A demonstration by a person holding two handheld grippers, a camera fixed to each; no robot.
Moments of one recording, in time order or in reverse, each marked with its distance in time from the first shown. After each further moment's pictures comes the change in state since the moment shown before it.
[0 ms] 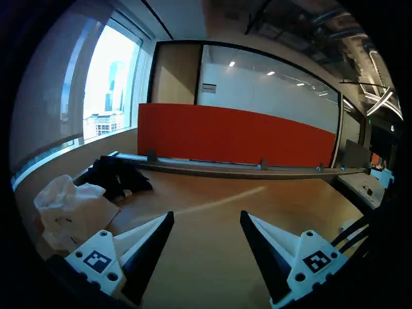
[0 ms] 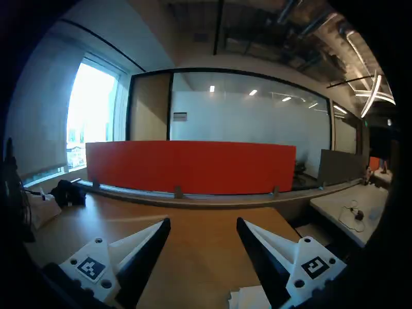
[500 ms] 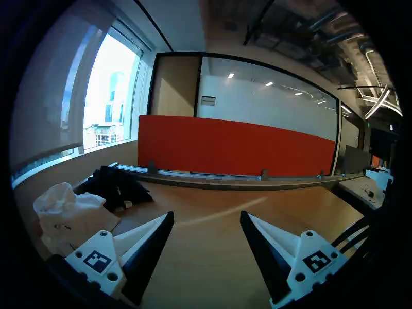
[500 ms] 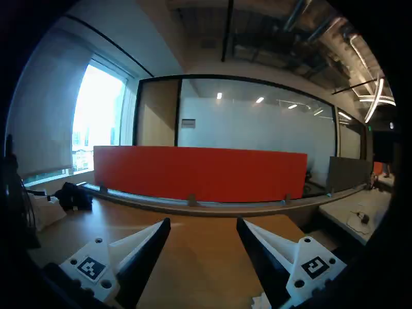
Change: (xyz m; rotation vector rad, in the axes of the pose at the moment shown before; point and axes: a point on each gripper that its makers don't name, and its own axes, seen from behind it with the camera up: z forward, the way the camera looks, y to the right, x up) left arm 0.010 -0.001 0.003 -0.001 0.090 0.009; right arm 0.003 -0.059 0.014 0.039 0.045 -0.019
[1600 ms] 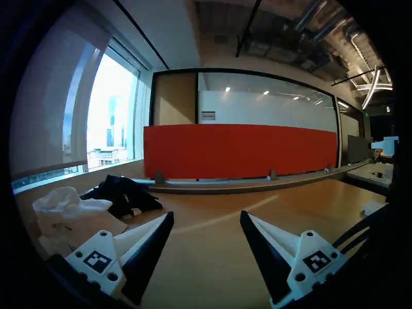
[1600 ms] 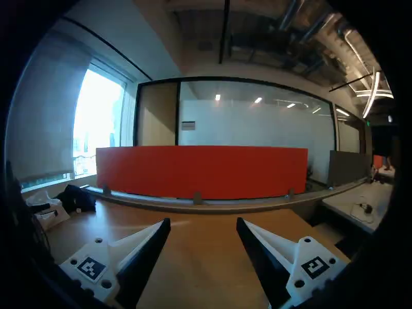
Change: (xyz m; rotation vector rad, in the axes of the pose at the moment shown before) left arm -0.053 -0.036 0.010 0.026 0.135 0.092; right arm -0.025 -0.024 -0.011 -0.008 0.026 0.031
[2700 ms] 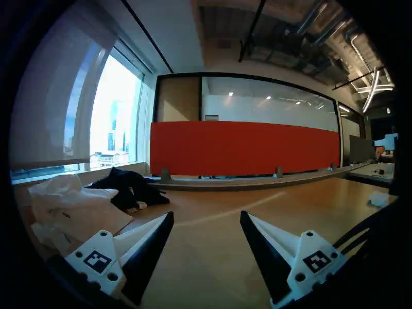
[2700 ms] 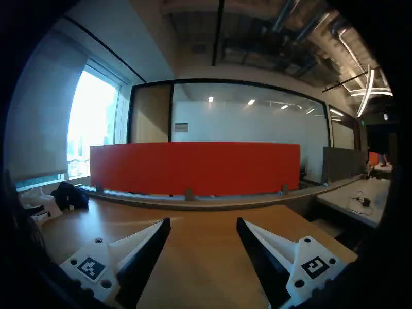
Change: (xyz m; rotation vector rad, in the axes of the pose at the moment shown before) left arm -0.047 -0.031 0.004 0.008 0.044 -0.008; right arm -0.035 0.020 -0.002 -0.043 0.023 0.010
